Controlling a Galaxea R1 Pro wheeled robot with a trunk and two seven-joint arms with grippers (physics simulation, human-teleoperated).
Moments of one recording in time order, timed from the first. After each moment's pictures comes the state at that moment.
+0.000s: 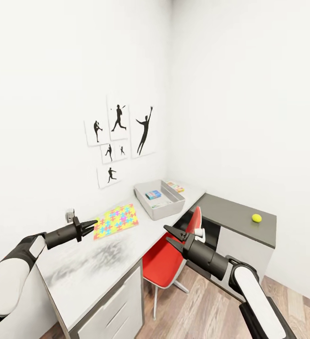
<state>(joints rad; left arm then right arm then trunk) -0.93 0.26 0.65 -0.30 0.01 0.93 -1.13 -0.26 -0.05 0.15 -1.58 -1.31 0.79 0.21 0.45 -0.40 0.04</state>
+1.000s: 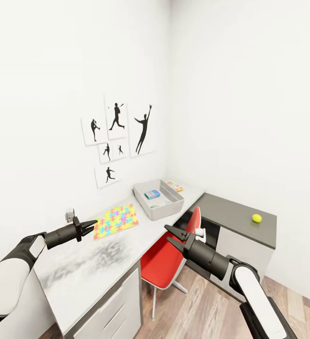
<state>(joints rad) -0.93 0.26 0.64 -0.30 0.01 0.92 -1.13 -0.26 -0.05 0.14 -1.58 -1.31 0.79 0.21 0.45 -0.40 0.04</state>
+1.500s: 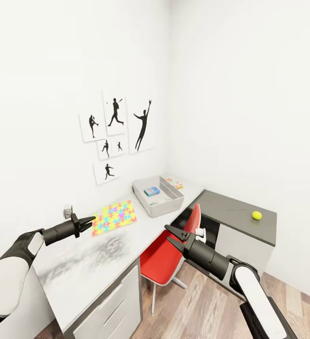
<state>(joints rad) -0.93 0.26 0.64 -0.36 0.01 0.92 -1.14 -0.26 -0.05 0.14 -1.58 -1.31 0.79 0.21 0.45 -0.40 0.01</state>
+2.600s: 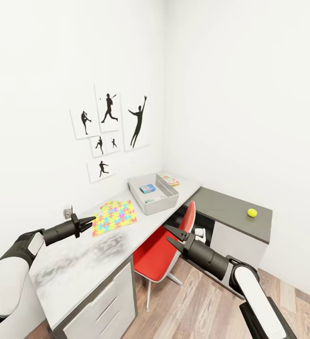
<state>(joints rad) -0.92 0.26 0.64 -0.37 0.01 0.92 -1.14 -0.26 -0.05 0.14 -1.58 -1.31 0.79 0.21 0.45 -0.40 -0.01</state>
